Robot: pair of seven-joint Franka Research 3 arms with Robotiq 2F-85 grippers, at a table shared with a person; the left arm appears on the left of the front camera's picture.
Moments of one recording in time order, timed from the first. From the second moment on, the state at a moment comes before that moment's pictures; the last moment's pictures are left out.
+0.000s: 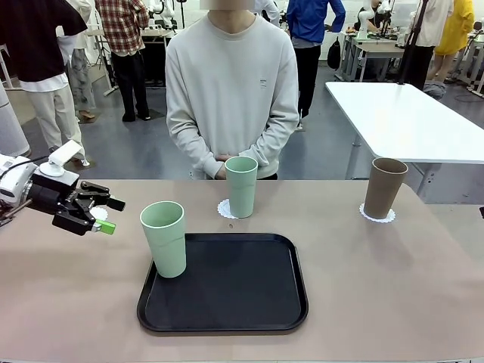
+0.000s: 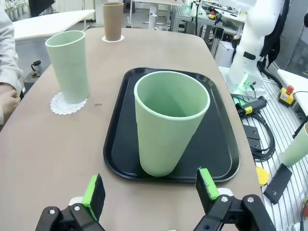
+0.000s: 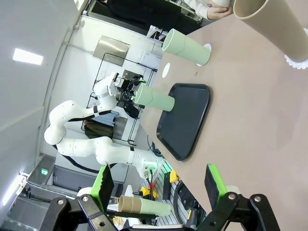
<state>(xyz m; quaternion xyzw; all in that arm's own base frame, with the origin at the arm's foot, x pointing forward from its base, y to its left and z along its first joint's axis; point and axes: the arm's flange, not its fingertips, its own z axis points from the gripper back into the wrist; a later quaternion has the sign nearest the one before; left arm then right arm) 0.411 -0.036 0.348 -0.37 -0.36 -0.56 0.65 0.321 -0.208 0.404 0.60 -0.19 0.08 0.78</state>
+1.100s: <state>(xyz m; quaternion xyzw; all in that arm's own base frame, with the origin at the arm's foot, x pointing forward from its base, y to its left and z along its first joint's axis) 0.407 -0.033 0.283 -0.47 -0.40 -0.56 0.55 0.320 -0.208 0.404 0.60 -0.19 0.08 0.78</state>
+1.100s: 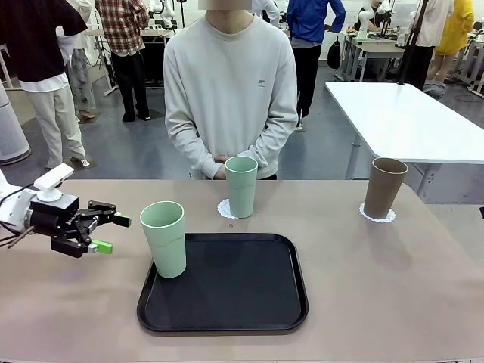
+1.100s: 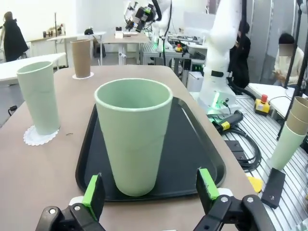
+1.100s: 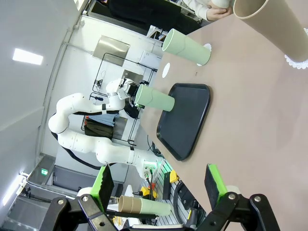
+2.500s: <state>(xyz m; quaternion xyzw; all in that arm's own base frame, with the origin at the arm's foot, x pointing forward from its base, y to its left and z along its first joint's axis) 0.457 -0.088 0.236 -0.52 -0.38 -0.56 0.53 0.320 -0.208 0.404 0.60 -0.19 0.08 0.78</state>
